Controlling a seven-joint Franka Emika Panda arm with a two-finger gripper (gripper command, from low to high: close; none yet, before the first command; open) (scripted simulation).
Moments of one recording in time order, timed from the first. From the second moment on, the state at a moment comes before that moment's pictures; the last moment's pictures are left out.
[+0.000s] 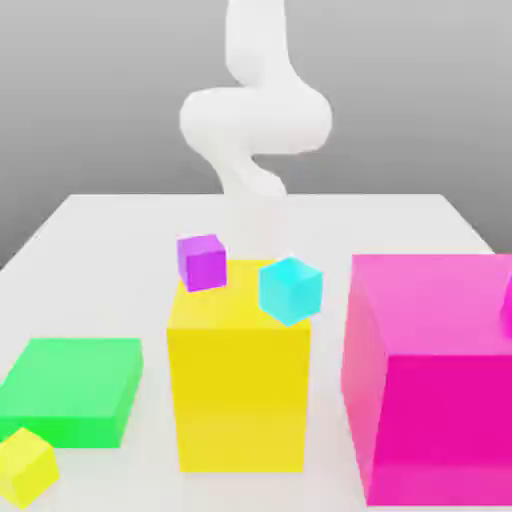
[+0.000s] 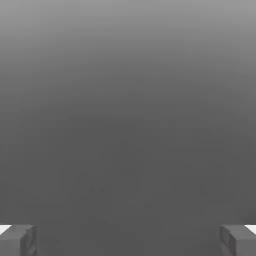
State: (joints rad) arm -0.01 -0.71 -0.03 -2.30 0.00 2.33 0.80
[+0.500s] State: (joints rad) arm -0.10 -0.16 -0.20 -2.29 0.06 2.48 0.75
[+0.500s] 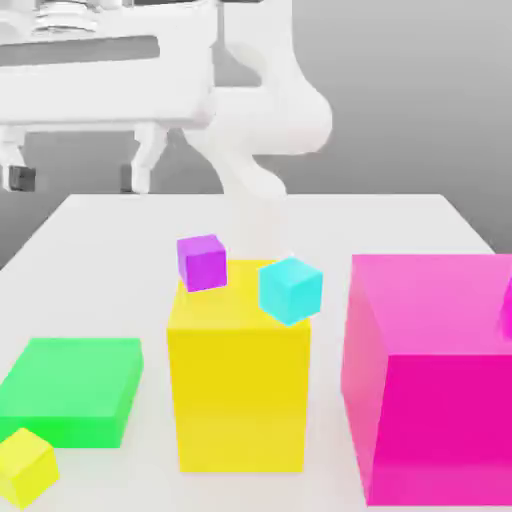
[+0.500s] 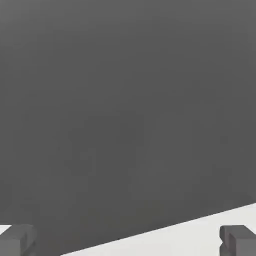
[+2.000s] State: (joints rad) arm -0.18 -0.16 -0.19 -2.44 0.08 2.27 0.99
